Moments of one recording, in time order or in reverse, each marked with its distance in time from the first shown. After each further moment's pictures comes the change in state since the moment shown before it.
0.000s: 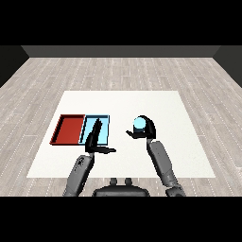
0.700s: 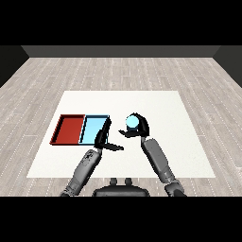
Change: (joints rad) left arm -0.150 0.000 -0.108 0.183 0.063 0.079 -0.037; right arm -0.076 0.004 0.110 0.018 -0.055 -0.068 0.005
